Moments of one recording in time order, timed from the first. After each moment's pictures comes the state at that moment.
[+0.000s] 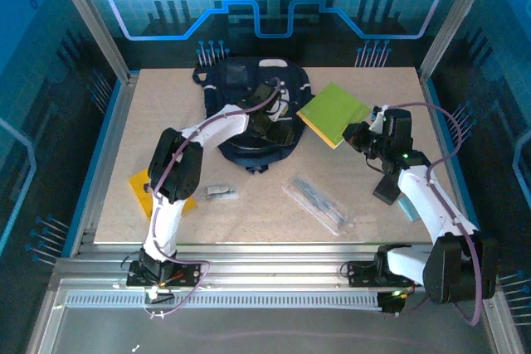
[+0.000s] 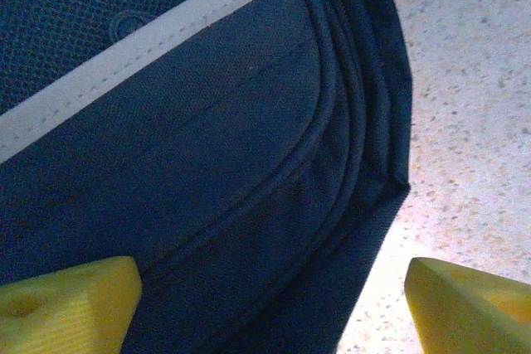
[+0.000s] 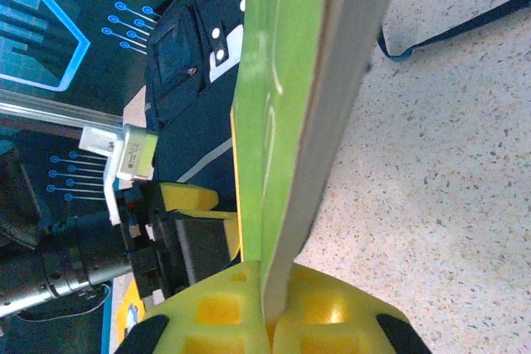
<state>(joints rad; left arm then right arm) -0.51 2.16 1.77 -0.71 0.13 -0.17 0.06 1.18 0.81 -0.23 -0.43 0.76</state>
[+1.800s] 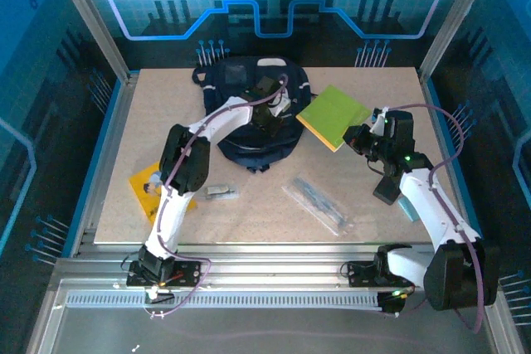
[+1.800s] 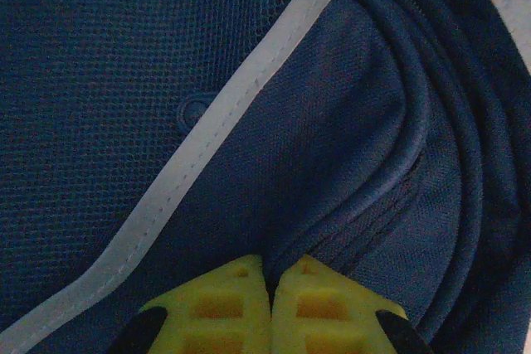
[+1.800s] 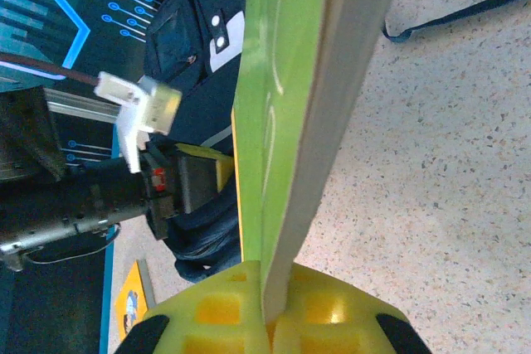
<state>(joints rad) -0.49 2.27 1.98 -0.82 0.07 0.02 0.06 1.14 0.81 -0.28 -0.44 0.74</state>
